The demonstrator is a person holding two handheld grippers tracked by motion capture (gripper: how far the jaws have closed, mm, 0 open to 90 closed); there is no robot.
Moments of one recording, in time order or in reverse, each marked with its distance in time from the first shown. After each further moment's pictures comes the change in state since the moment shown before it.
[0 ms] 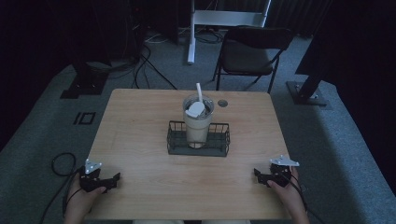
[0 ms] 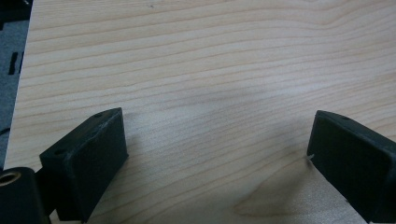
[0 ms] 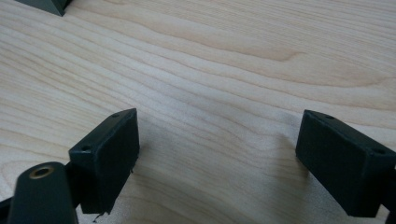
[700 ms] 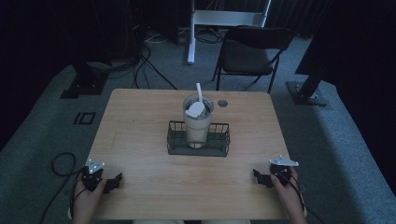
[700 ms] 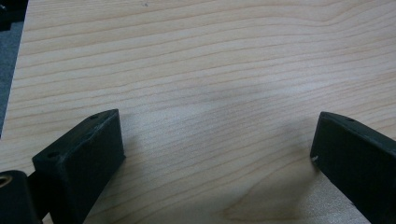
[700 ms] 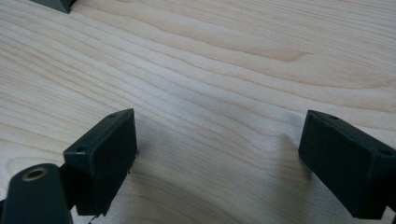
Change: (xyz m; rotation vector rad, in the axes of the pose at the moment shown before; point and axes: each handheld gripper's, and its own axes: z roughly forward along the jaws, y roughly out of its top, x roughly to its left) left arm -0.007 0.001 0.002 0.006 0.024 -0.002; right arm 0.000 0.000 0.001 0.004 0.017 -0.012
